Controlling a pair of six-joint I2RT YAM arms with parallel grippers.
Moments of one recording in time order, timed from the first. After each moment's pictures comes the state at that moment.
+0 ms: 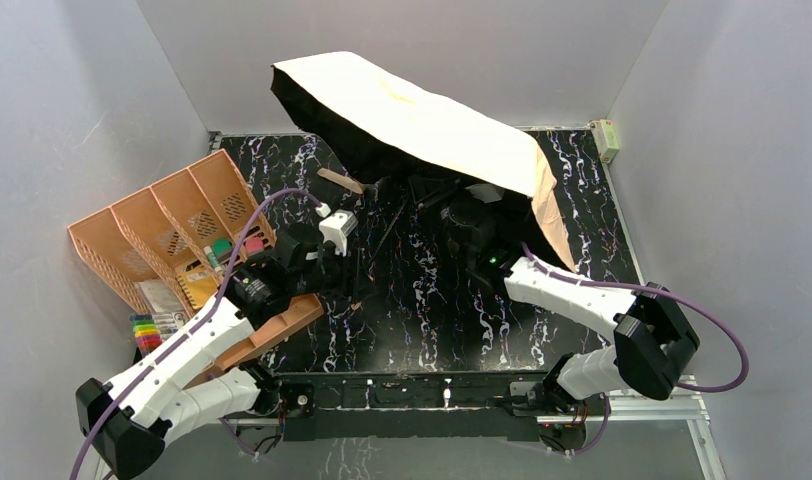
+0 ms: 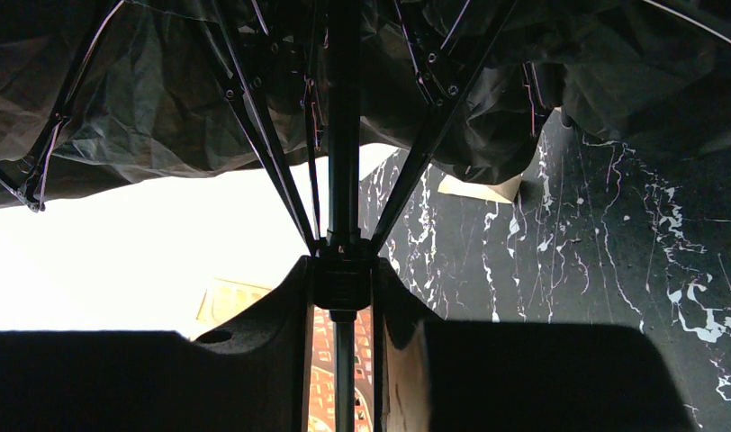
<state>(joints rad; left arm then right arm) -0.70 0.91 0.84 -0.58 0.21 -0.43 0.88 1.37 0.91 0.41 0.58 1.12</state>
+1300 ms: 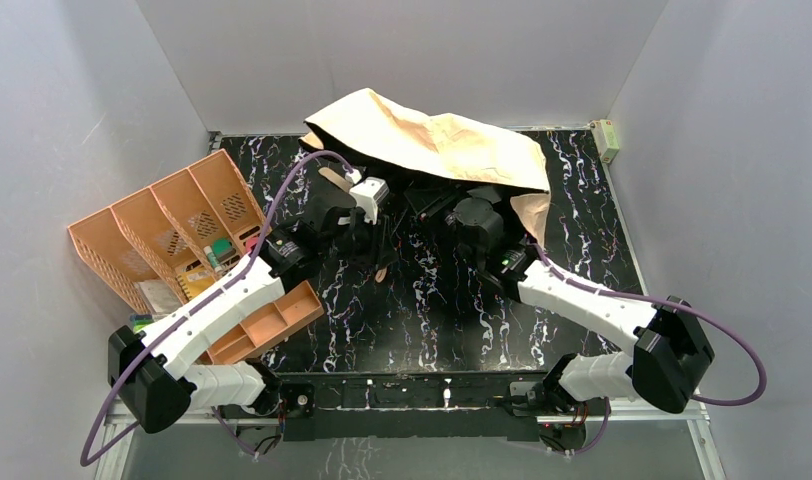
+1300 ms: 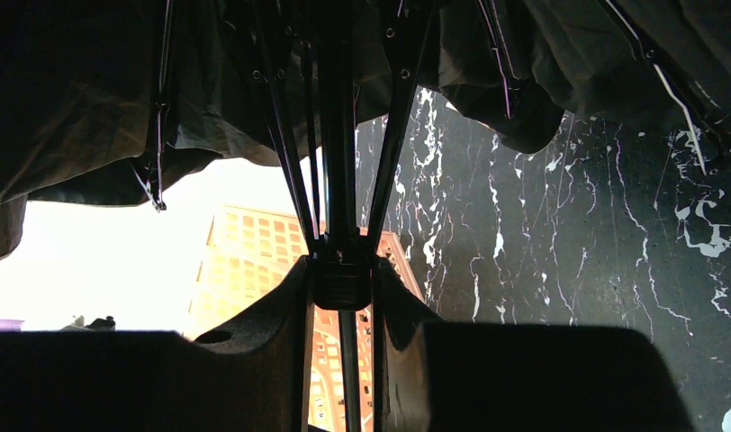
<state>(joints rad) -0.73 1.20 1.08 -0.48 0.12 -0.35 0.87 1.28 0.90 0.23 0.38 1.20</state>
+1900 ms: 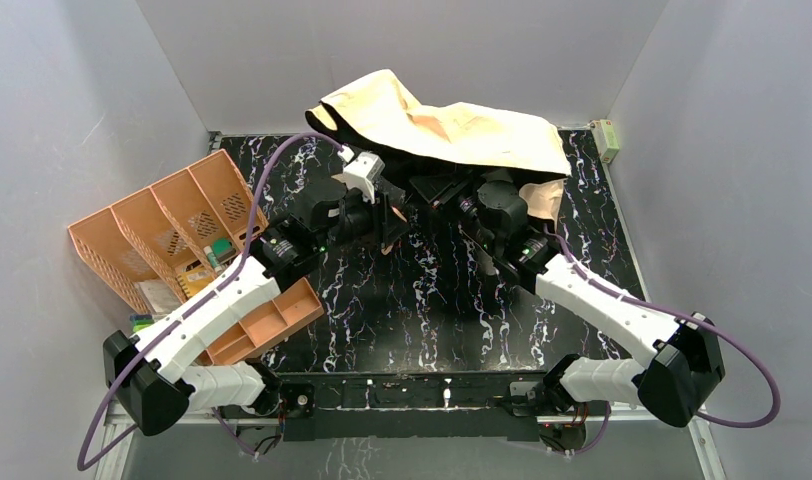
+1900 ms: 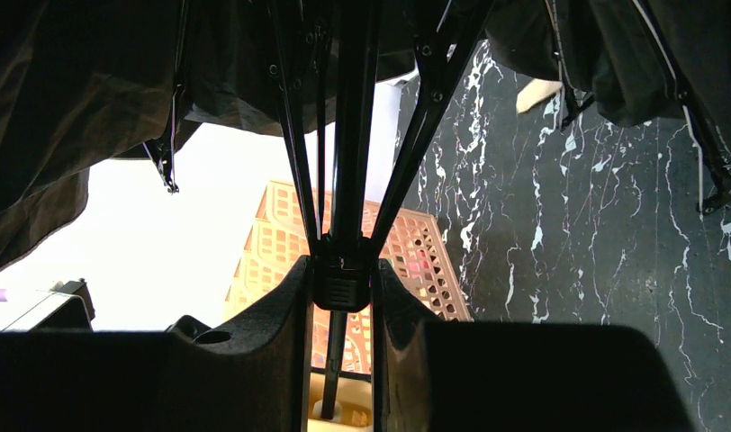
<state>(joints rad) -0.73 1.19 1.13 -0.30 0.11 -0.35 0.77 1.22 0.97 0.14 0.21 1.16</state>
